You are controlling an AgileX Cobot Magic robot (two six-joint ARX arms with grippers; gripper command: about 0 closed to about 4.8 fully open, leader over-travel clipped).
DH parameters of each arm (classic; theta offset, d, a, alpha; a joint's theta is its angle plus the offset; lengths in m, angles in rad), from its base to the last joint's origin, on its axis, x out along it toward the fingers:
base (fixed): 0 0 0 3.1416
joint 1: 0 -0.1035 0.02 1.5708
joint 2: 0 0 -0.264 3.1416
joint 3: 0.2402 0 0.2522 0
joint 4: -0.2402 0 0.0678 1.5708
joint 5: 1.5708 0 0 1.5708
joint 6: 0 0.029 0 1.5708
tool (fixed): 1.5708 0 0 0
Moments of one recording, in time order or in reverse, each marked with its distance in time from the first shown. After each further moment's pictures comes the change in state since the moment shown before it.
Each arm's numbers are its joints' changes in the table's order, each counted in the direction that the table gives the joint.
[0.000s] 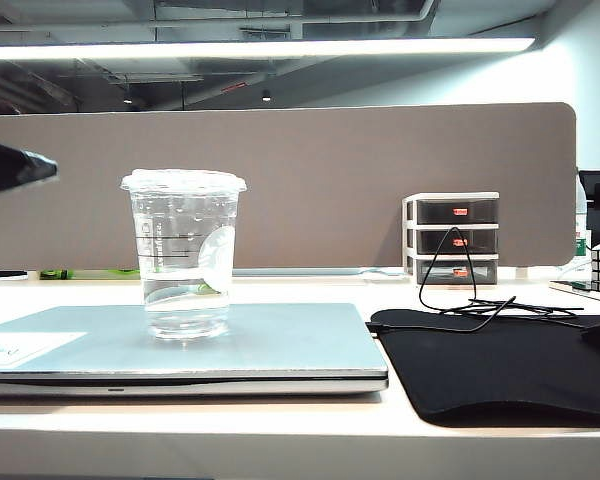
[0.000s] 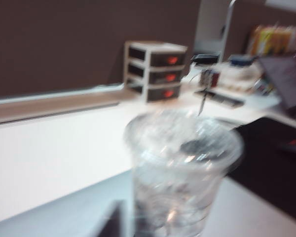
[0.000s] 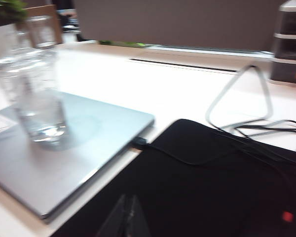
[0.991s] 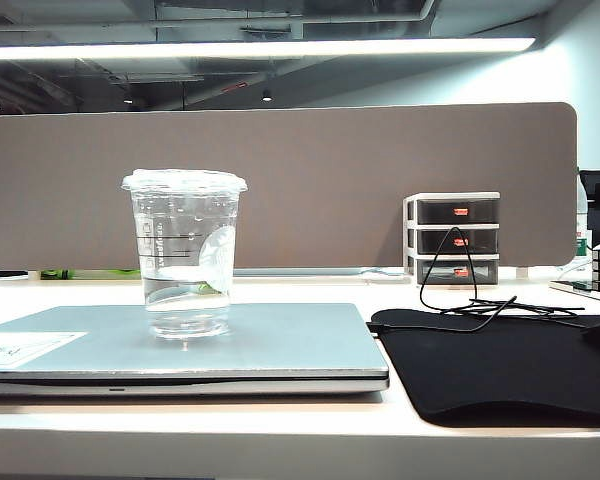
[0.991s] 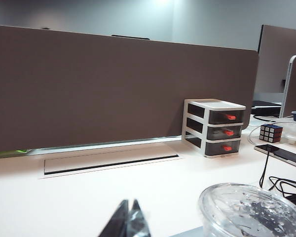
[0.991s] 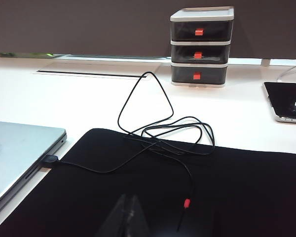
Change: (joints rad) left arm -0.069 -0.237 0.000 -0.060 -0.196 -0.031; right arm 0.001 0.000 0.000 0.022 0.313 -0.001
